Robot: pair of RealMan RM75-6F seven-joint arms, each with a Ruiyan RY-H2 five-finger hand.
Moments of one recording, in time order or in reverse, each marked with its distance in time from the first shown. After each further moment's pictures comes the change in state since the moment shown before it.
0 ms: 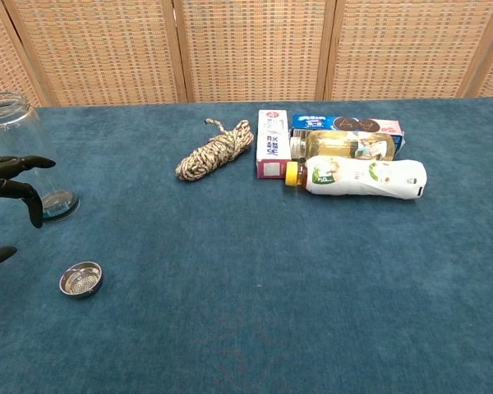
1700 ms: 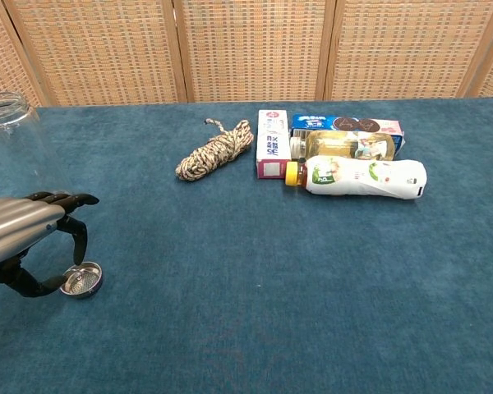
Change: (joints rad) left arm -0.111 -0.182 -0.006 0.010 -0.303 -0.018 0.256; right arm 0.001 0.014 -0.002 -0.001 0.000 -0.006 0.048
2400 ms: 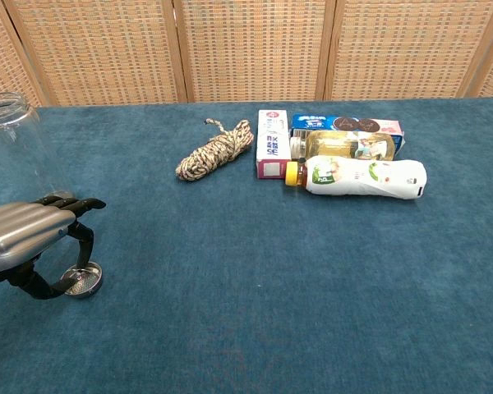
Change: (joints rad) left arm -0.031 -0.050 0.011 0.060 -0.027 0.012 0.003; right arm -0.004 0.007 -0.004 -0.007 -0.018 0.013 0.017
